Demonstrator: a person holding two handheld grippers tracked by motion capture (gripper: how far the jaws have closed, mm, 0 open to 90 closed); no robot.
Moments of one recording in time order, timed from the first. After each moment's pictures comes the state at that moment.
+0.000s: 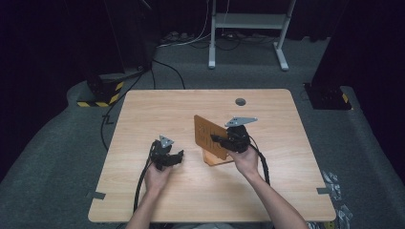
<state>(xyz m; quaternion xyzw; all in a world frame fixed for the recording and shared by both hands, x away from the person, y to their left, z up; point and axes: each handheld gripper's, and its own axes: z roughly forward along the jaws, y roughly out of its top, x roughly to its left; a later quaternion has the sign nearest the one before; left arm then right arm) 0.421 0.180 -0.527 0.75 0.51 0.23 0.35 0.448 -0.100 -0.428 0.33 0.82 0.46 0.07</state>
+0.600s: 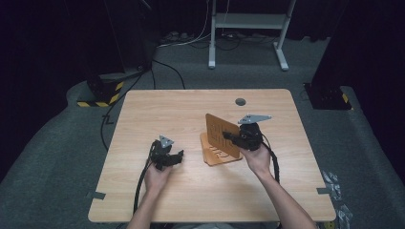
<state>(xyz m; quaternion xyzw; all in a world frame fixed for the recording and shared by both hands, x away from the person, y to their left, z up) 0.421 0.180 -0.527 0.75 0.51 0.23 0.35 0.449 -0.135 -0.418 0.35 0.81 0.46 0.09</state>
